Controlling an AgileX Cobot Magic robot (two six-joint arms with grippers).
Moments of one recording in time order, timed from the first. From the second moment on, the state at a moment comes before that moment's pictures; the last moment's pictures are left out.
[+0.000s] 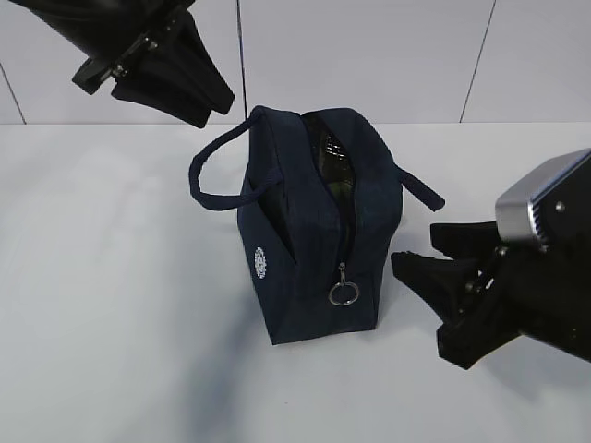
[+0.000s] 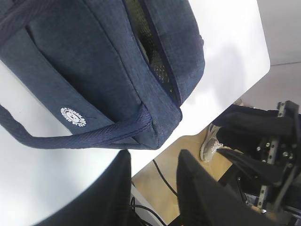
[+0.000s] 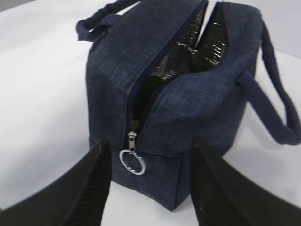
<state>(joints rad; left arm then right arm) -0.32 1.78 -1.63 -0.72 1.23 0.14 0.50 1.20 -0.37 -0.25 -0.38 0.14</state>
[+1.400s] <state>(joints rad) -0.32 1.78 -1.63 -0.72 1.23 0.14 0.50 1.88 -0.32 -0.18 -1.14 0.08</state>
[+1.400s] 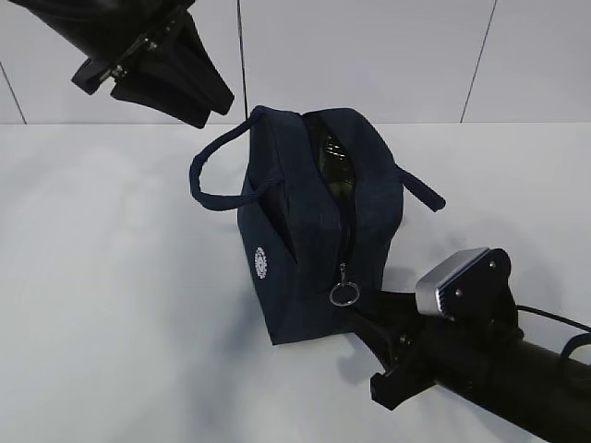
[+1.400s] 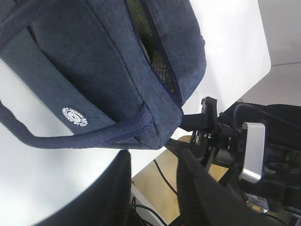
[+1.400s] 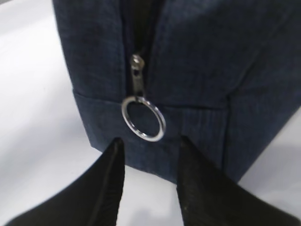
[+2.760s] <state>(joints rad) -0.32 1.78 -1.63 -0.71 1.23 0.14 0.50 1.92 -0.41 -0.28 -1.14 0.08</state>
